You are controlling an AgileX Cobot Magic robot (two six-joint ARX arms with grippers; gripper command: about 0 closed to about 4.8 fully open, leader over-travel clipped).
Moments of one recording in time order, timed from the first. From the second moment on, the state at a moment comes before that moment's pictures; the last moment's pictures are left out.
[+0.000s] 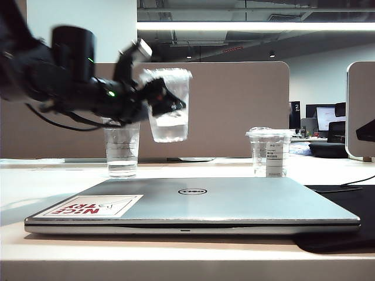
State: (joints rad) left arm -0.37 1.89 0.94 0.95 0.48 -0.04; right arm 0.49 0.18 0.01 -0.04 0.02 0.00
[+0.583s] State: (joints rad) left arm -0.18 1.61 0.26 1.31 0.13 -0.02; right arm 0.49 0.18 0.01 -0.04 0.02 0.00
